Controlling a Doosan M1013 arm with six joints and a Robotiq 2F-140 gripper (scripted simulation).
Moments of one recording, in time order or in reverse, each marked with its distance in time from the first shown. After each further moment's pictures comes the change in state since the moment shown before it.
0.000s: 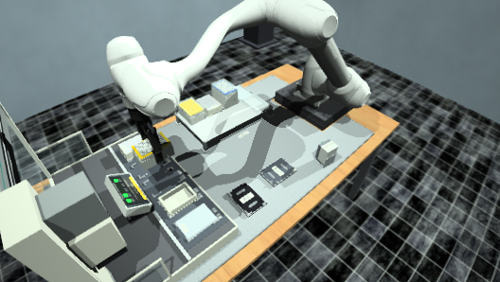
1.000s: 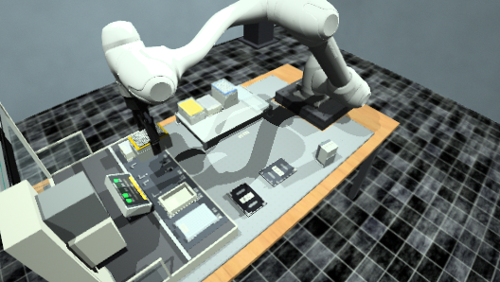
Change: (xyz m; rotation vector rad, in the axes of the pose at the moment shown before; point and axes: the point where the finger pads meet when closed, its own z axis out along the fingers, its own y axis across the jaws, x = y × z) arm 0.000 0.000 -0.043 0.000 0.000 0.000
